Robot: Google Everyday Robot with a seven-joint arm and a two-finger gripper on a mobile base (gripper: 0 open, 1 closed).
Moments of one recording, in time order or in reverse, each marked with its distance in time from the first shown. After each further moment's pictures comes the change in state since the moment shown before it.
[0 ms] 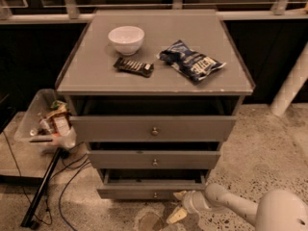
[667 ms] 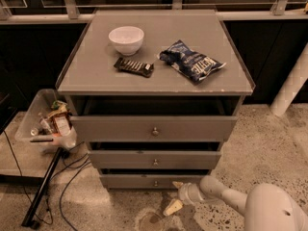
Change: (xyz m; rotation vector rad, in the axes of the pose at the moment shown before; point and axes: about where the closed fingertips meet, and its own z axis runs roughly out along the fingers) arm -0.030 -0.029 0.023 0.016 -0.016 -0.020
